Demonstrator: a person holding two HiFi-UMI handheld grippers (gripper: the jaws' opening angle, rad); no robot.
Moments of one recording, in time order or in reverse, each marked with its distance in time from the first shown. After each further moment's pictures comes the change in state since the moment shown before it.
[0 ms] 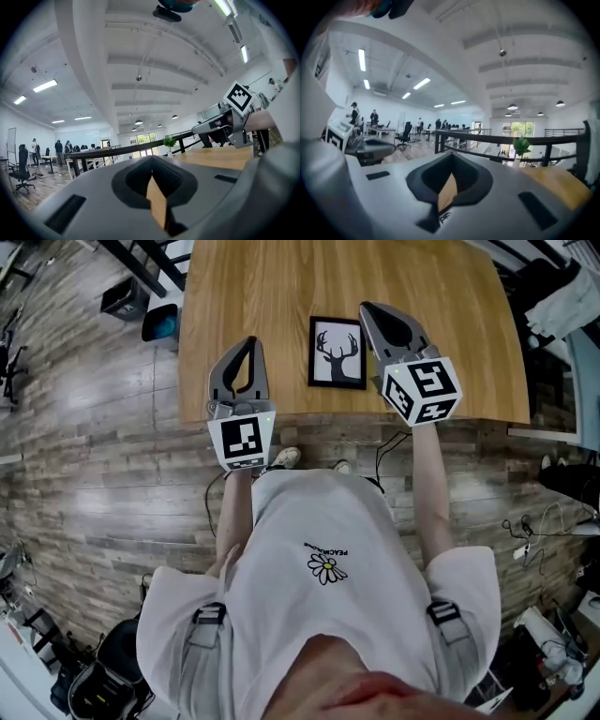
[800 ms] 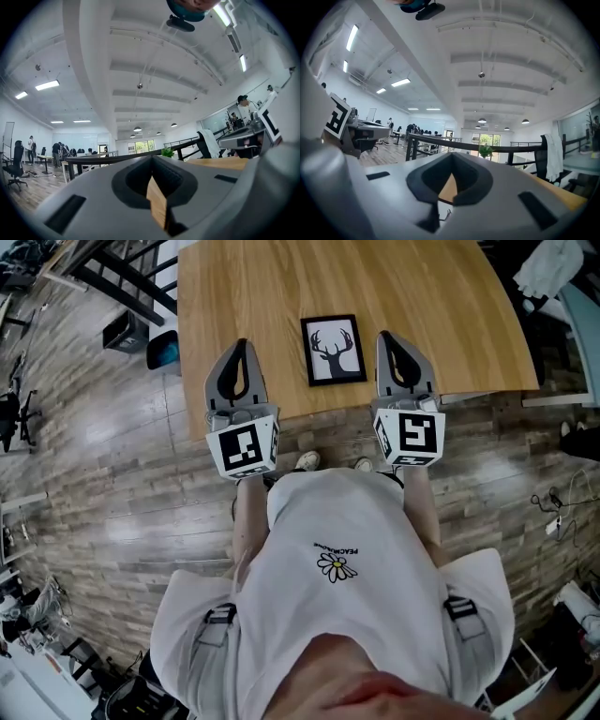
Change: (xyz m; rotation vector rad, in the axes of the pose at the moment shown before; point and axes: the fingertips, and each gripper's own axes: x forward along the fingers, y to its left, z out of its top) left arm -0.006 -0.007 0.039 -0.044 -0.095 -0.021; right arm -0.099 0.003 -0.010 -0.050 -0.139 -0.417
